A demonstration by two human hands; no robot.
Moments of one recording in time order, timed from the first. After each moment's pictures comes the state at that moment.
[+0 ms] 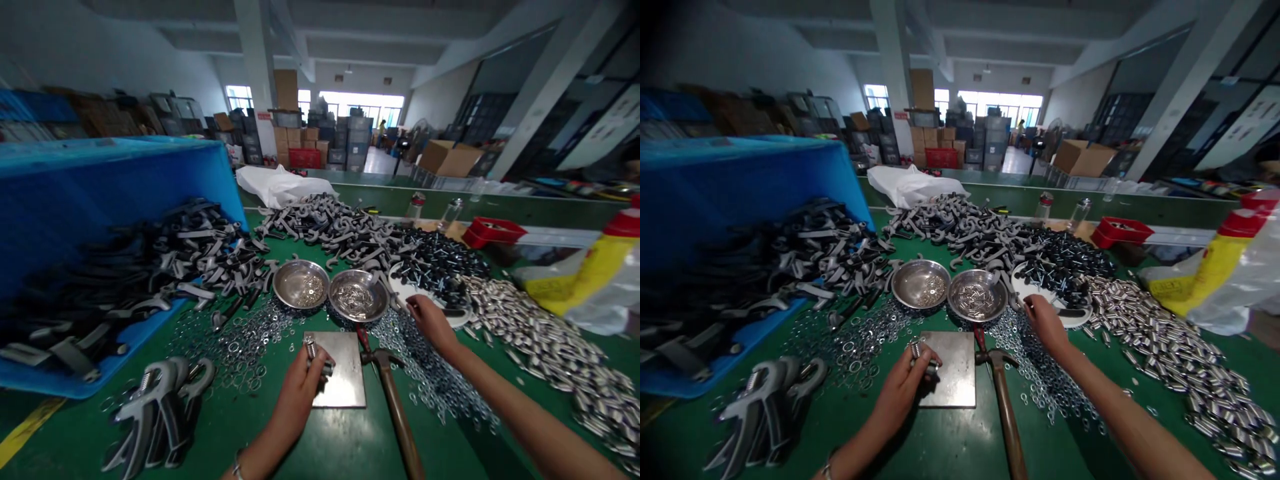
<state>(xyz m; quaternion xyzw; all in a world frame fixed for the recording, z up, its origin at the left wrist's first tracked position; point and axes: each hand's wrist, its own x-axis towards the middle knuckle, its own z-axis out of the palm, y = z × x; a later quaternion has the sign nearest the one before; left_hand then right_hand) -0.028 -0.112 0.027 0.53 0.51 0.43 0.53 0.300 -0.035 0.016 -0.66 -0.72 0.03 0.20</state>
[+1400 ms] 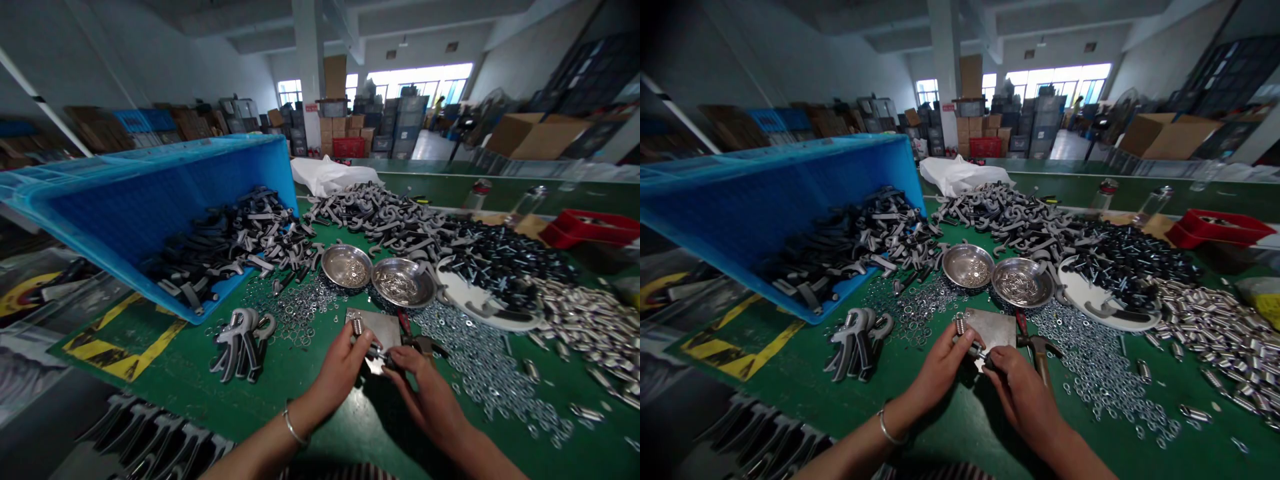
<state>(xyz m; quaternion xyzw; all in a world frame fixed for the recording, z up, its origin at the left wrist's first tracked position) -0.041 -0.142 0.059 0.56 0.45 0.46 0.52 0.139 -0.166 0.029 -0.42 -0.77 0.17 0.44</state>
